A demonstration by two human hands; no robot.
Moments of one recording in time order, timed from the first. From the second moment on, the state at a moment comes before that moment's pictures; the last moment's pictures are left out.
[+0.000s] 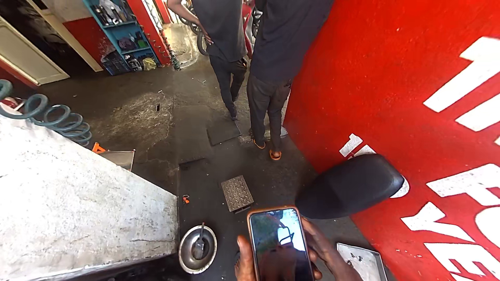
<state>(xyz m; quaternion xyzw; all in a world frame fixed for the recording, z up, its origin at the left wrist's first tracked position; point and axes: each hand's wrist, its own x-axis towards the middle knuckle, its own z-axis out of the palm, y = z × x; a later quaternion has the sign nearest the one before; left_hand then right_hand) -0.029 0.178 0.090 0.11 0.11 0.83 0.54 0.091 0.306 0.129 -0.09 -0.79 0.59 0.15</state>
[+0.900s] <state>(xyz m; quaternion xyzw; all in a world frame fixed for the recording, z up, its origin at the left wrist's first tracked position) -0.019 0.176 0.102 0.13 0.15 0.84 0.51 0.098 0.297 0.127 -0.08 -0.69 0.69 0.19</state>
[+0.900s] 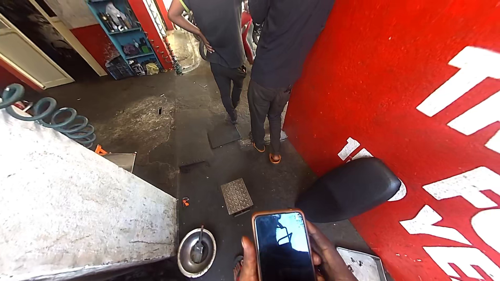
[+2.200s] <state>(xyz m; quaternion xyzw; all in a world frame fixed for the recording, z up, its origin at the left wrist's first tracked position) -0.033 0.185 0.113 0.12 0.15 0.81 0.55 0.080 0.301 0.125 -0.16 -0.36 0.90 0.18</state>
